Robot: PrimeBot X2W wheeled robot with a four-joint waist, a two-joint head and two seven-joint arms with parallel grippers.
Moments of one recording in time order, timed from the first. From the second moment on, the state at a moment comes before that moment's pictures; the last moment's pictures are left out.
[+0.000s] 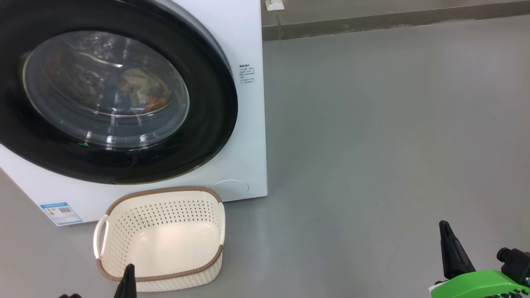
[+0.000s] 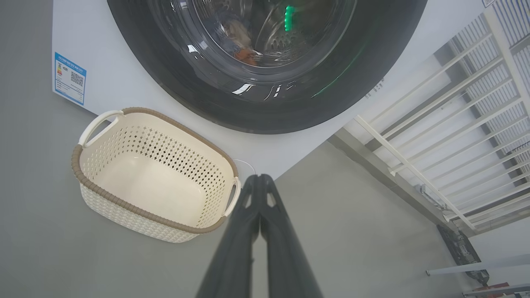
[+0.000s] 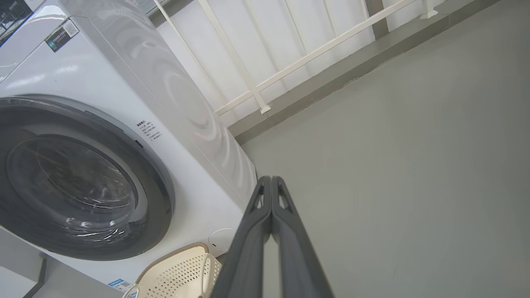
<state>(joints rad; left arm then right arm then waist) 0.05 0.03 -0.02 0.28 -0.79 -0.13 -0.14 -0.02 -0.04 -0.16 0.25 0.54 0.14 -0.14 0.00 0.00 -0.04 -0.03</state>
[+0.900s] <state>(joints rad) 0.01 0.03 0.01 0.28 -1.04 -0.13 -0.07 -0.02 -0.04 -0.16 0.25 0.86 0.14 -0.07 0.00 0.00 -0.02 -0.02</state>
